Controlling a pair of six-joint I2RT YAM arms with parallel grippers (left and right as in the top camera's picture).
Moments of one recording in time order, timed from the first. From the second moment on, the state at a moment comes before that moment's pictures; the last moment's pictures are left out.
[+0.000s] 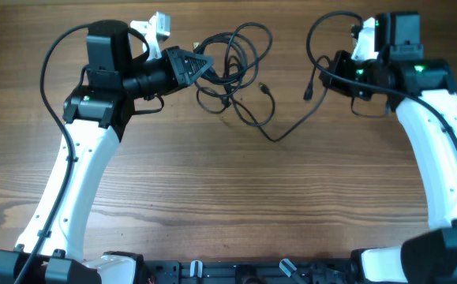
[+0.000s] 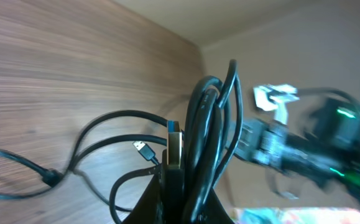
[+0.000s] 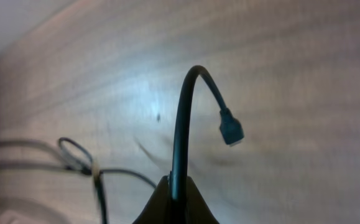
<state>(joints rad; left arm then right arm) -0.14 1.46 1.28 -0.37 0.84 -0.67 0.07 1.60 1.49 -0.88 -0.35 0.41</state>
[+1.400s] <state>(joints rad) -0.01 1.46 1.28 -0.63 0.98 -0.47 -0.27 1.44 1.48 -0.83 -0.50 0.36</state>
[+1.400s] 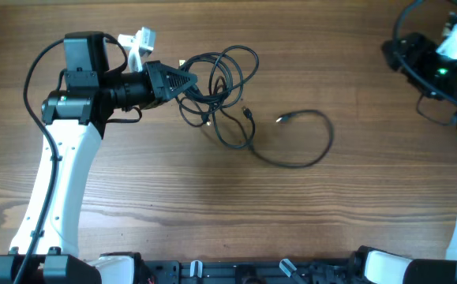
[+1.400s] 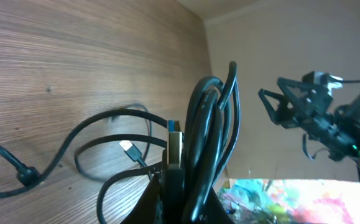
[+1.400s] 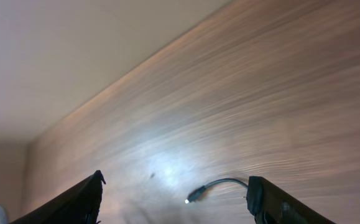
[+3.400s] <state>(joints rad) -0.15 1.46 1.28 -0.57 0.57 -0.79 0.46 1.66 1.48 -0.70 -0.44 0.58</state>
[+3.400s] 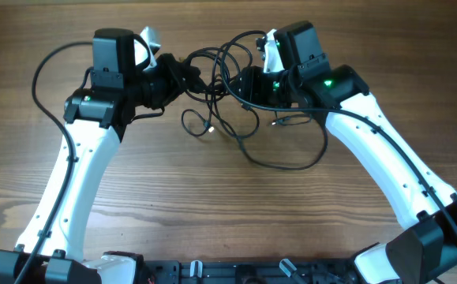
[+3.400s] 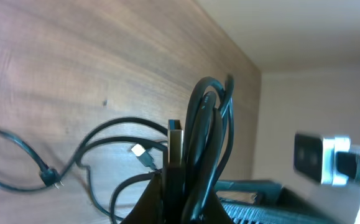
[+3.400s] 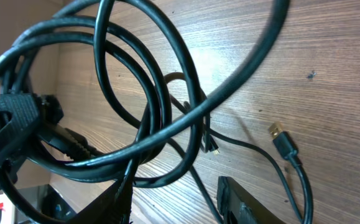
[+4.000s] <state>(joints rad) -0.15 1.46 1.28 -0.74 0.56 -1.57 0.38 1.66 1.48 -0.67 -0.49 0.62</state>
